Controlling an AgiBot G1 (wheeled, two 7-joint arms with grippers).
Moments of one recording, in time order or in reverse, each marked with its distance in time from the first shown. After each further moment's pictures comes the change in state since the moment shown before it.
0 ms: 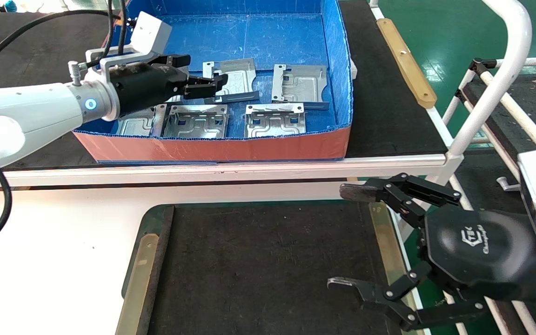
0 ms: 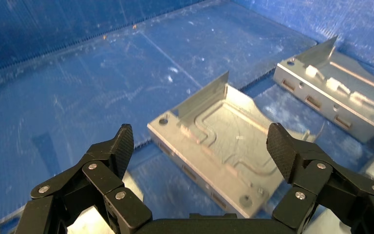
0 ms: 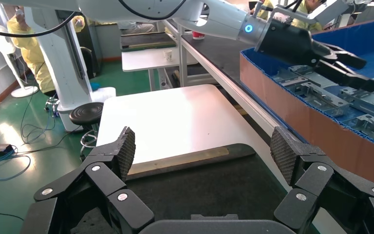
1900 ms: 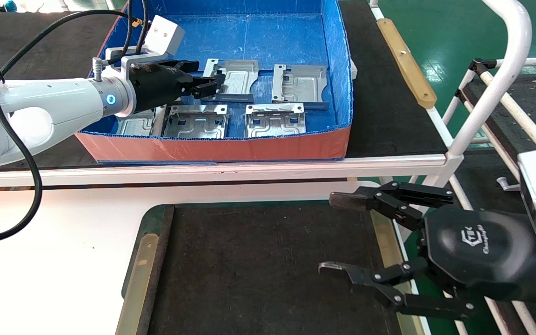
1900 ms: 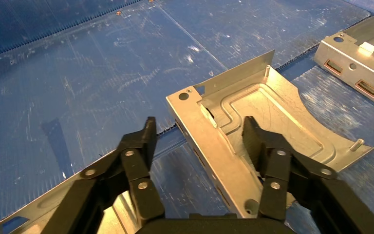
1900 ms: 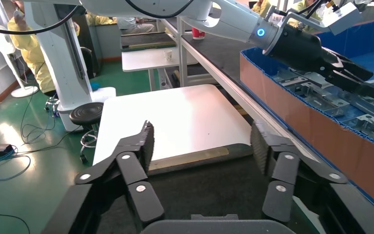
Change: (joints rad) left arm -0.052 0.085 0.048 0.092 0.069 -0.135 -0.038; right arm 0.000 0.000 0.000 0.000 0.000 0.000 0.000
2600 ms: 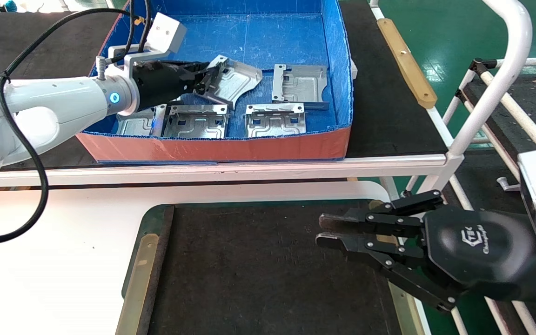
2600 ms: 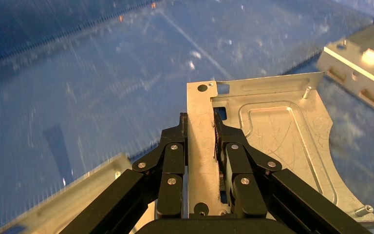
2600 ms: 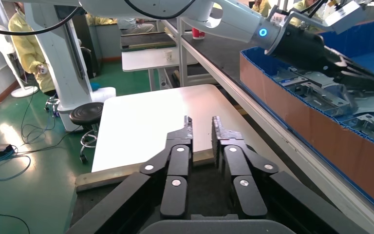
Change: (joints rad) left arm 0.011 0.009 -0.002 -0.033 -0.006 -0.034 -0.002; right arm 0.000 0.000 0.000 0.000 0.000 0.000 0.000
